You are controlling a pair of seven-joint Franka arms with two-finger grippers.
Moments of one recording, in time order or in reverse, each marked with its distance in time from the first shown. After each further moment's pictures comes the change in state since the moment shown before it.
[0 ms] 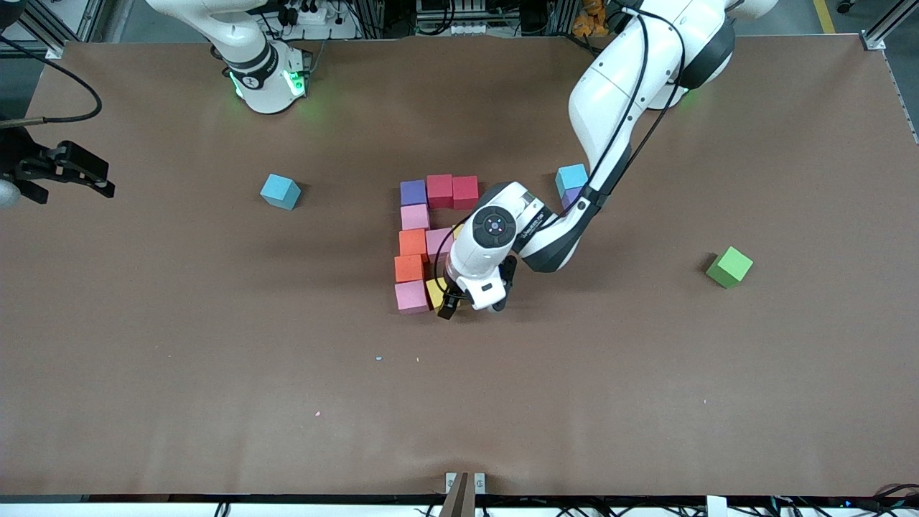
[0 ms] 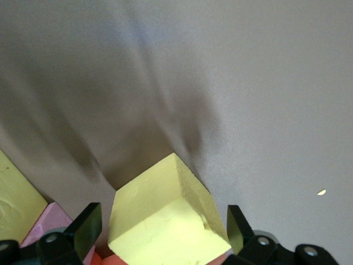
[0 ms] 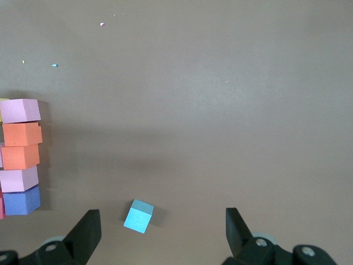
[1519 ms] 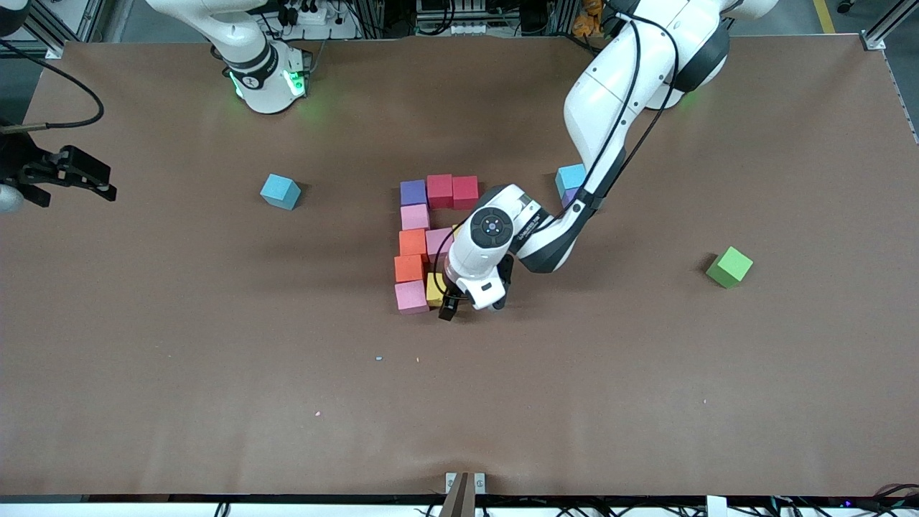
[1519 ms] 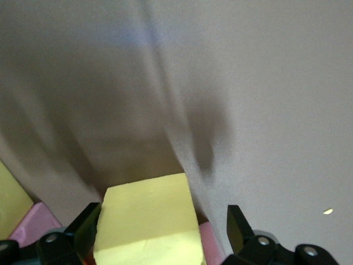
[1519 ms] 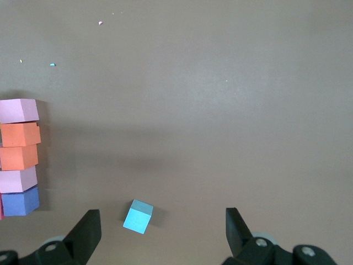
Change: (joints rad) left arm -0.018 0.024 0.016 0.004 0.000 0.038 -0.126; right arm -0.002 0.010 0.000 0.000 0.000 0.002 0.000
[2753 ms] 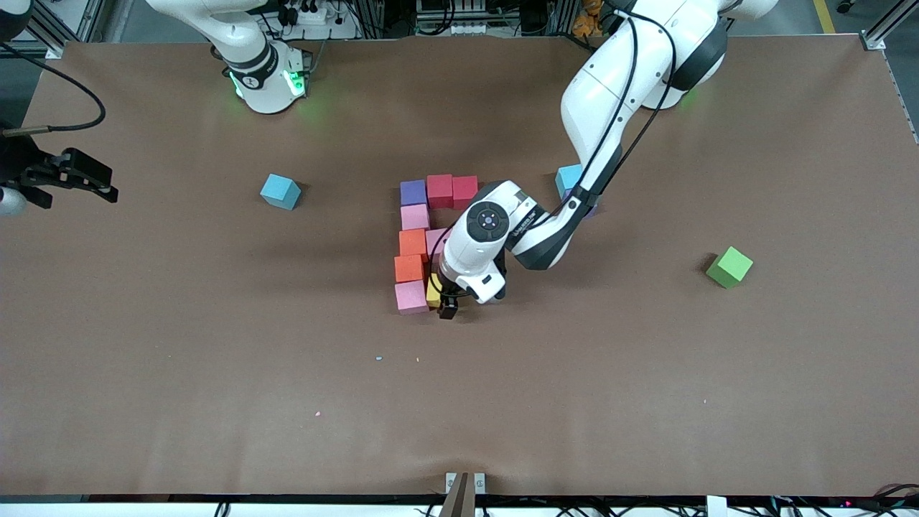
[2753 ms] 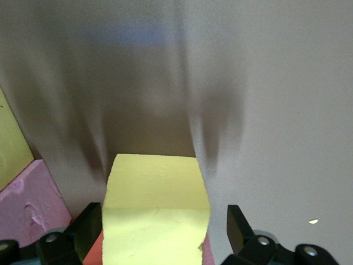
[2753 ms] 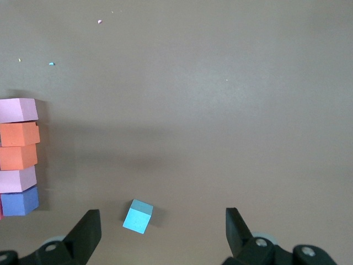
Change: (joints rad) left arm -0.011 -0.003 -0.001 0.001 0.000 0.018 -0.191; right arm 0.000 0.006 0.000 0.000 0.000 0.000 0.000
